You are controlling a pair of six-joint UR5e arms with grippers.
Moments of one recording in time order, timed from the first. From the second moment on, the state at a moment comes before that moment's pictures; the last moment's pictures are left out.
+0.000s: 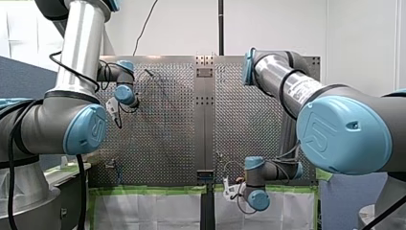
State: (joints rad) left arm 0.06 -1.88 -1.75 -2.72 -1.64 -1.99; right arm 2.08 -0.47 1.79 -1.17 1.62 1.46
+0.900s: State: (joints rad) left arm 0.04 -1.87 -1.75 -2.73 -1.66 -2.09; right arm 2.02 -0.55 1.94 -1.23 1.54 1.51
